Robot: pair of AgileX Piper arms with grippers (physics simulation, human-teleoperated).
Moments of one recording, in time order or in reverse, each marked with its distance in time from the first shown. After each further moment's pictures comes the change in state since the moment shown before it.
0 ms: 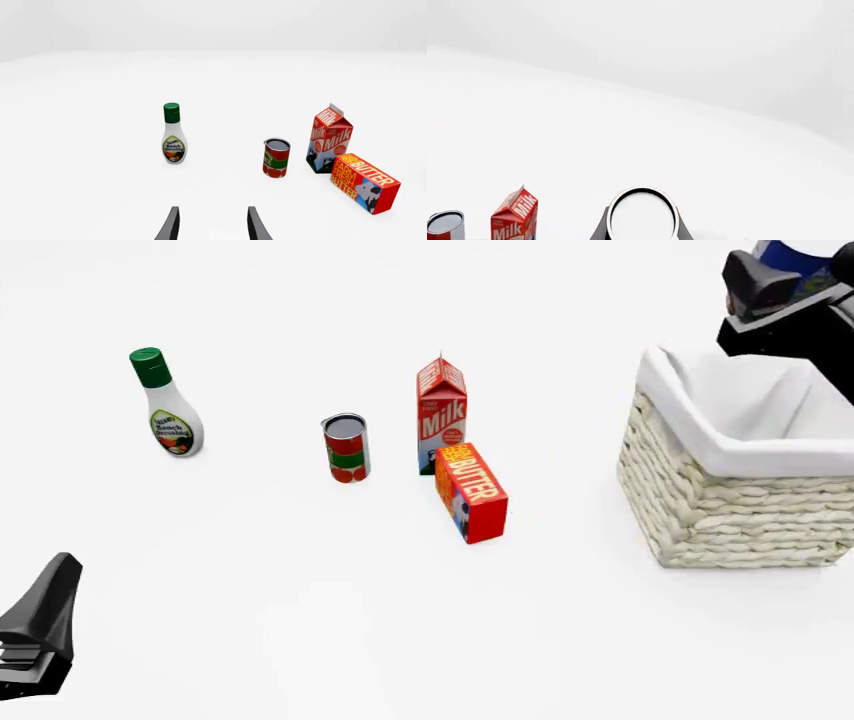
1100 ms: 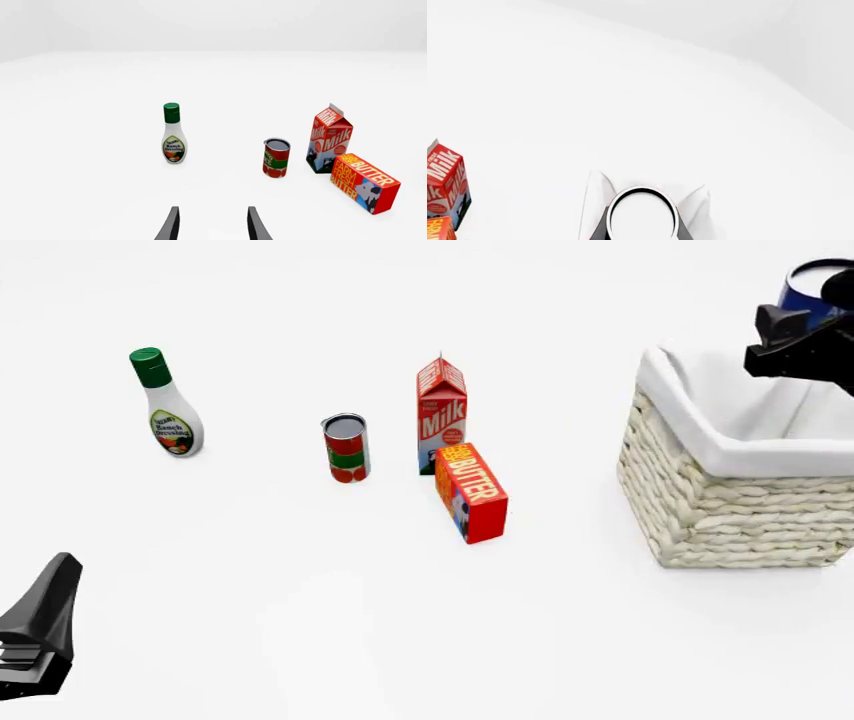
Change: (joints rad) left arm 0.000 0.000 0.000 0.000 0.000; right arm -0.195 0.139 -0.075 0.172 -0.070
